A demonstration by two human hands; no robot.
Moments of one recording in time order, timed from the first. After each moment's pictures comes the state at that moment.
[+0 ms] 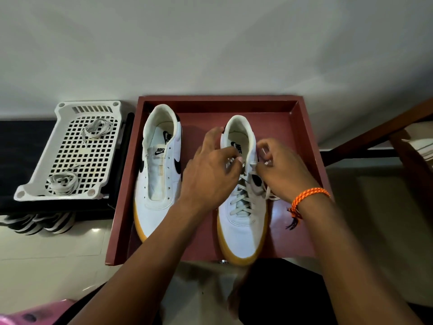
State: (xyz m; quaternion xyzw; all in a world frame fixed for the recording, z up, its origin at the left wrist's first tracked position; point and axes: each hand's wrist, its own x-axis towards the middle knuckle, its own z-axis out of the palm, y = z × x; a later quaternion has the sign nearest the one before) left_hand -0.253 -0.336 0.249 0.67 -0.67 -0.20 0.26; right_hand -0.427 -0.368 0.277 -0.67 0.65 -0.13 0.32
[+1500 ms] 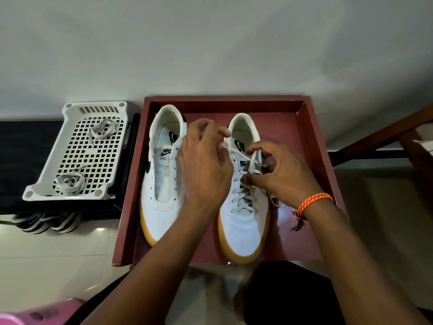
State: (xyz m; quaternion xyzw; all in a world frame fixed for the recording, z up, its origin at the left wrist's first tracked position) left_hand -0.250 -0.340 0.255 0.70 -0.56 -0.12 0.42; right_hand -0.426 -0.365 0.268 -0.70 0.58 -0.20 0.36
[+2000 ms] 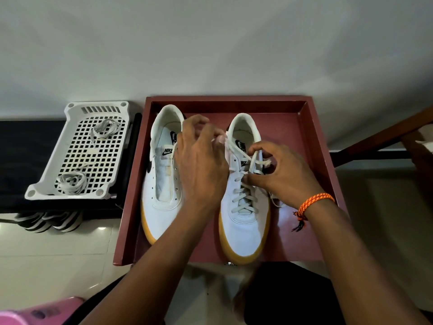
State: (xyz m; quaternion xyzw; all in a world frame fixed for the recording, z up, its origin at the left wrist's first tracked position) left_hand -0.246 -0.342 0.253 0.71 -0.55 -0.10 0.44; right_hand -0.426 -0.368 0.267 -0.71 0.57 -0.19 0.36
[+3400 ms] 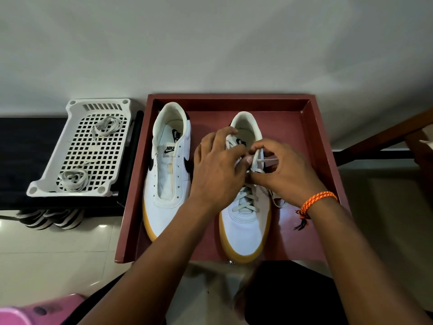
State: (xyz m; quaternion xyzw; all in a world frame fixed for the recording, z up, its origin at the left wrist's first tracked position) left_hand -0.250 -0.340 0.237 0.66 -0.68 -0.15 0.28; right_hand -0.424 -0.369 0.268 -0.71 0.57 -0.19 0.36
